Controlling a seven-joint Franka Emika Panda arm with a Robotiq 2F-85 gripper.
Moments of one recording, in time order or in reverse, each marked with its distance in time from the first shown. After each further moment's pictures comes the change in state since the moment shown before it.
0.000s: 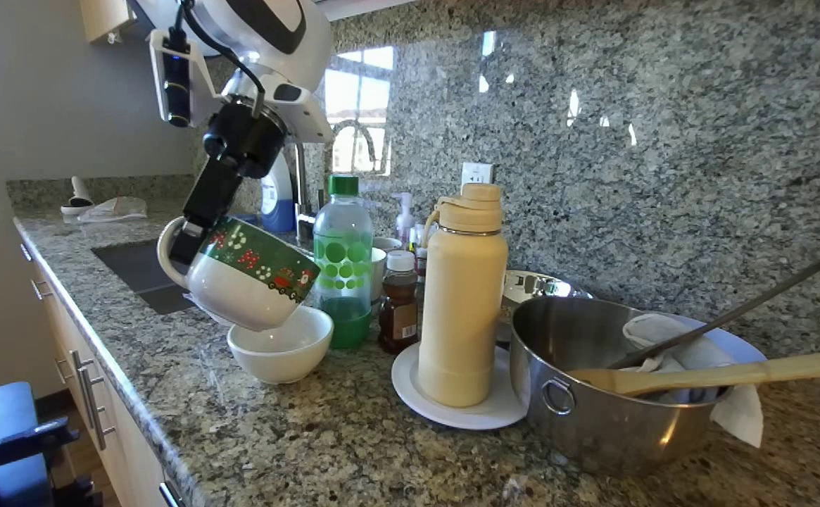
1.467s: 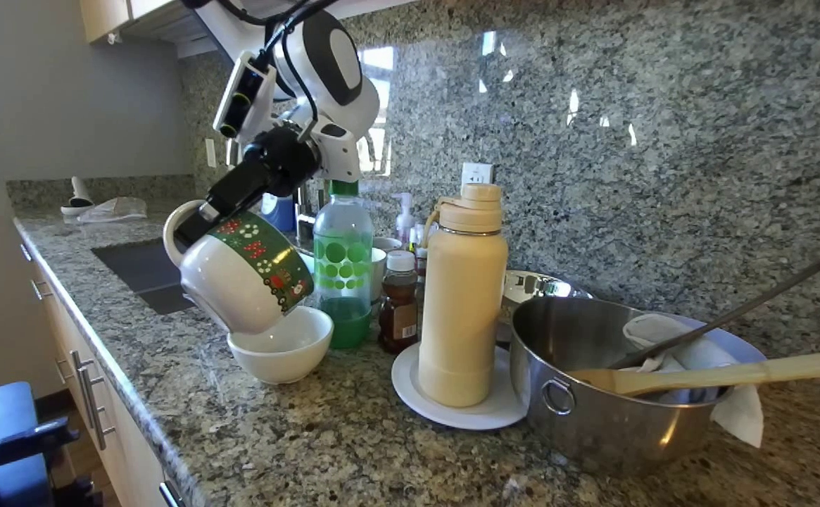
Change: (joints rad) arm 0.023 0.332 -0.034 0.349 0.023 -0.404 -0.058
